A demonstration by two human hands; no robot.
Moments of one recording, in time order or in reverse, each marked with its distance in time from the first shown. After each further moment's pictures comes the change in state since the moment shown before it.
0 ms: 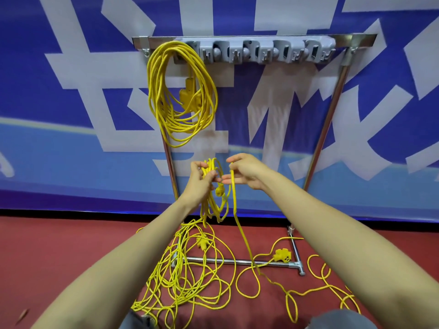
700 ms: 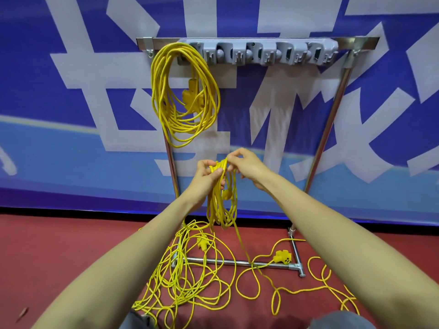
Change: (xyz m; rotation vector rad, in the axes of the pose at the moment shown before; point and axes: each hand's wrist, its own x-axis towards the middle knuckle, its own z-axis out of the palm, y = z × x) left_hand -0.004 0.018 0.003 -0.205 -0.105 -0.075; right_hand 0.006 0.002 -0.004 -0.349 0.122 -0.265
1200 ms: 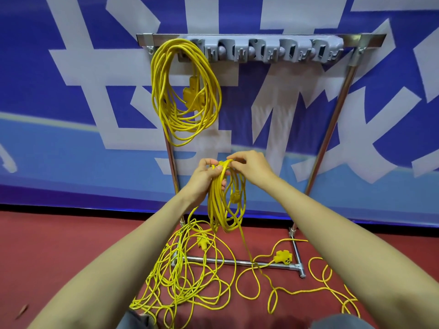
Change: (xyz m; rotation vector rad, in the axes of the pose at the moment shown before) left_hand 0.003 0.007 -0.002 -0.165 -0.074 -0.092; right_hand 0.002 0.011 -0.009 -0.382 0.048 -0.313
